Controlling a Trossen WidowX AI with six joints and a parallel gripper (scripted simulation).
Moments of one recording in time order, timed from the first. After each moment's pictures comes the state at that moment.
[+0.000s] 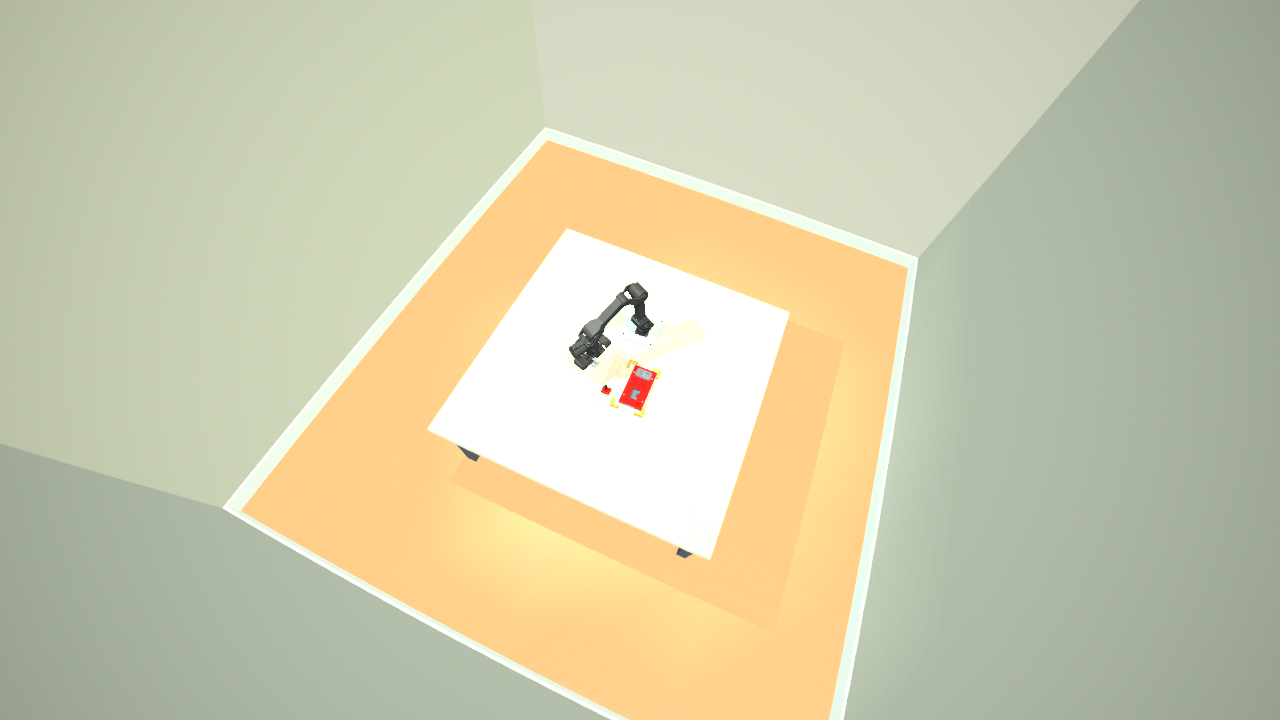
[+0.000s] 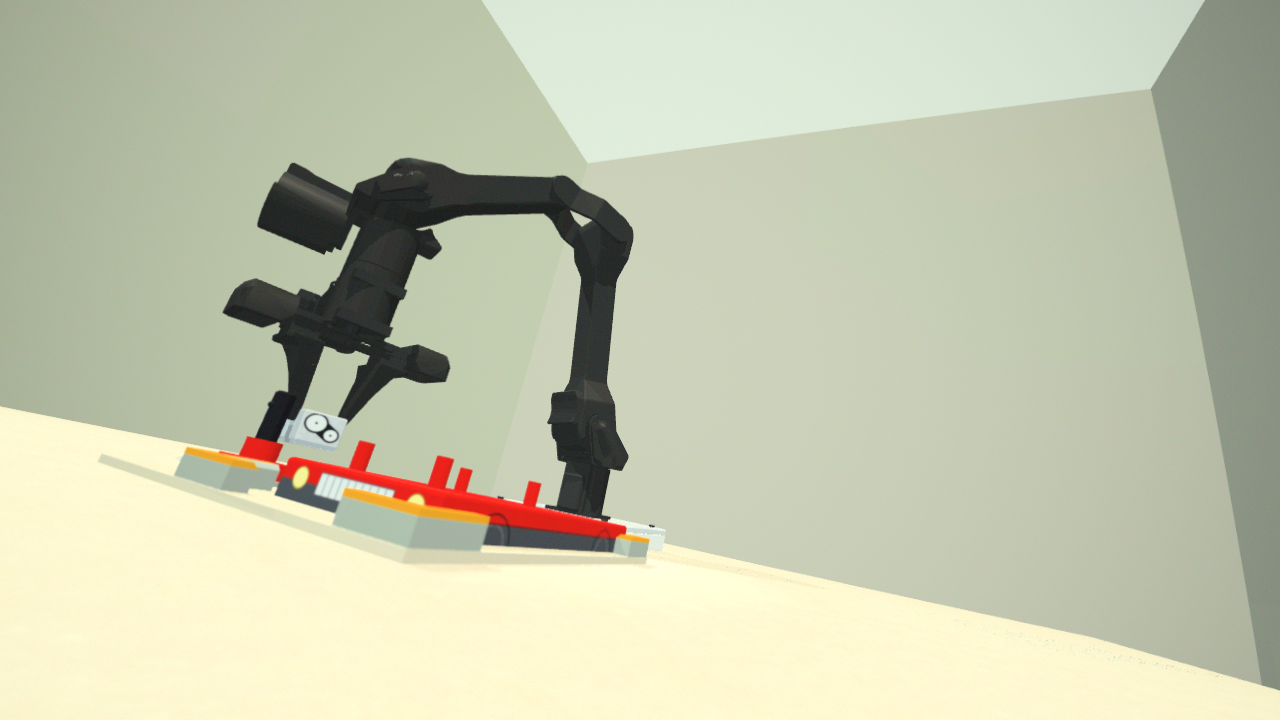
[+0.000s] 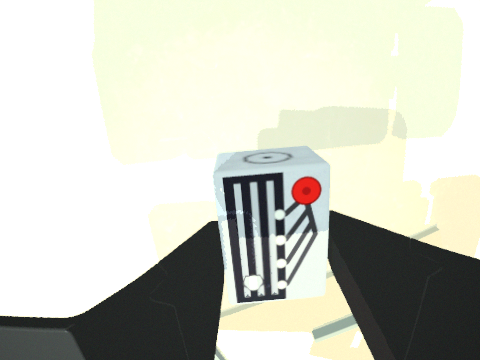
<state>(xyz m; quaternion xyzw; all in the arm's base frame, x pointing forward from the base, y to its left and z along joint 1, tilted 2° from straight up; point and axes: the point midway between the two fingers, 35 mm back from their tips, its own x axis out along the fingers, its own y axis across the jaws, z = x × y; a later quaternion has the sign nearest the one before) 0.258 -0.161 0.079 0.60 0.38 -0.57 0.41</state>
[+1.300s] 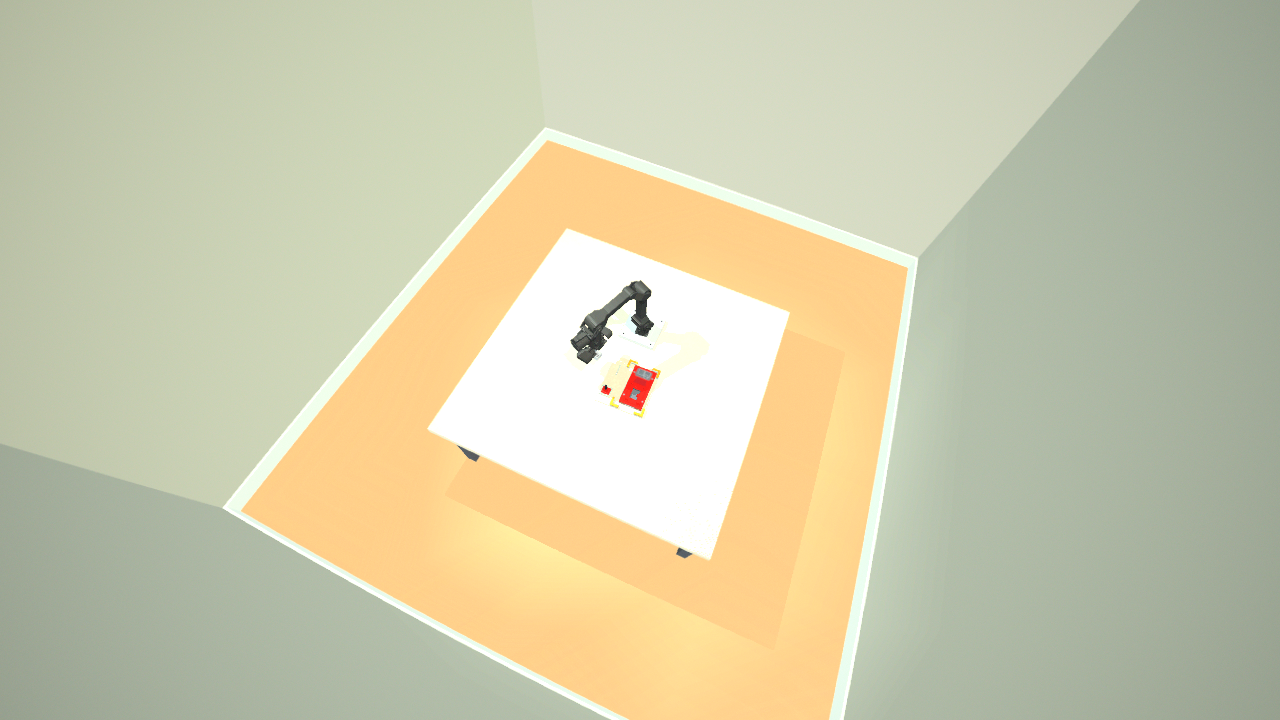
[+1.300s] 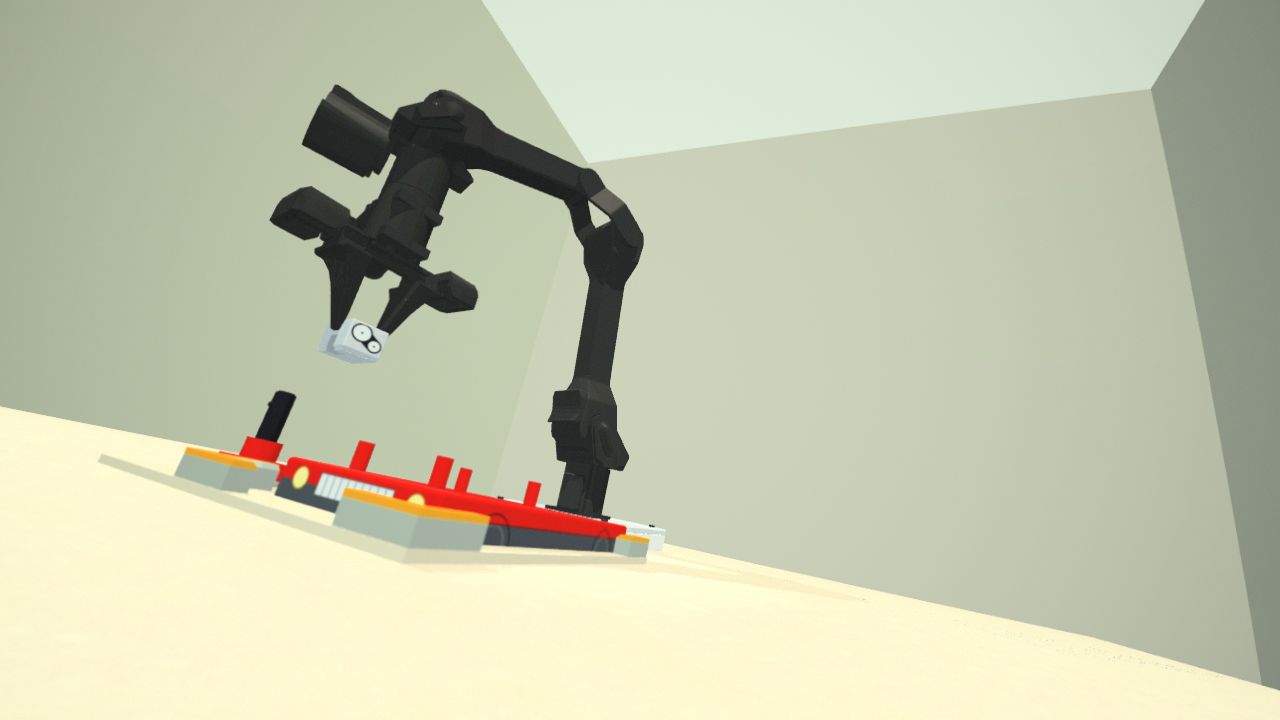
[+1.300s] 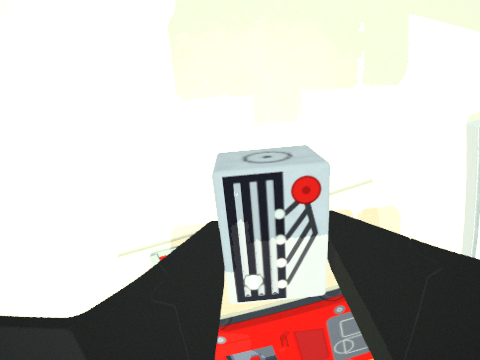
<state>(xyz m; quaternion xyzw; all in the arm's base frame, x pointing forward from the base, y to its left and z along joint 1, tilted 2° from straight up) 0.259 -0.146 0.164 0.58 0.41 -0.55 0.44</state>
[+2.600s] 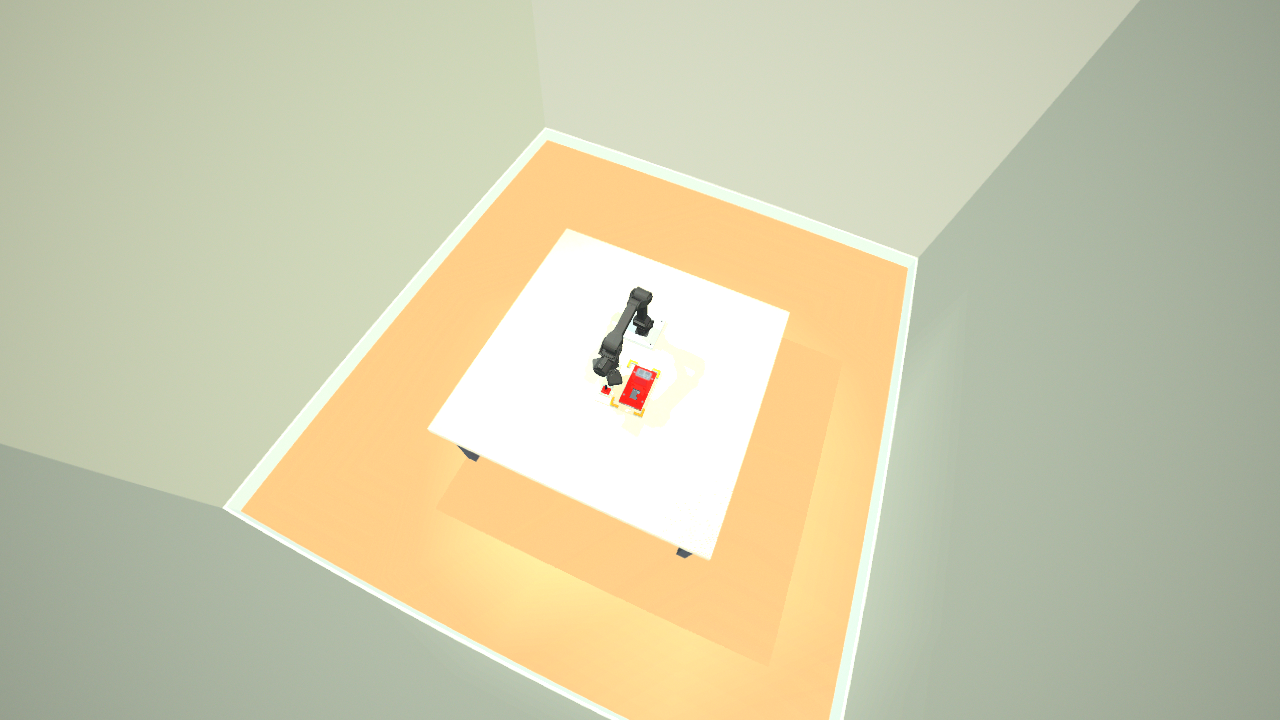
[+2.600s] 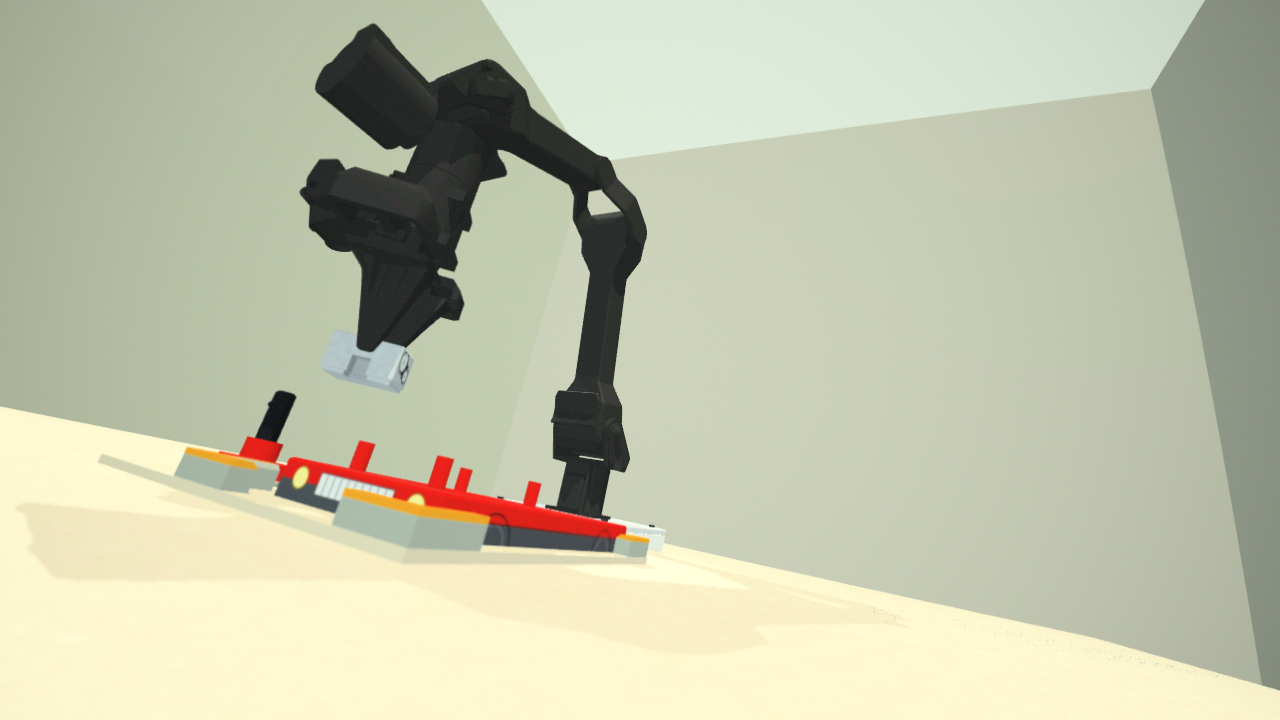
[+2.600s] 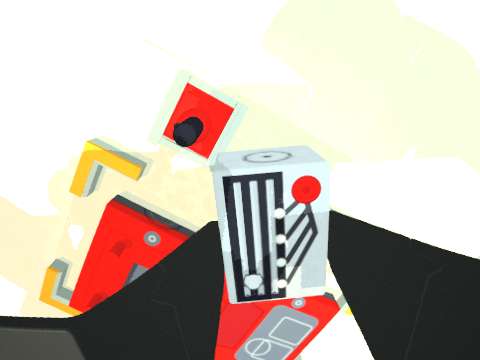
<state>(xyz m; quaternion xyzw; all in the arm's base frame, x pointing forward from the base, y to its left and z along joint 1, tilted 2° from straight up) 0.314 -0.052 0.134 0.36 0.60 -0.34 0.63</state>
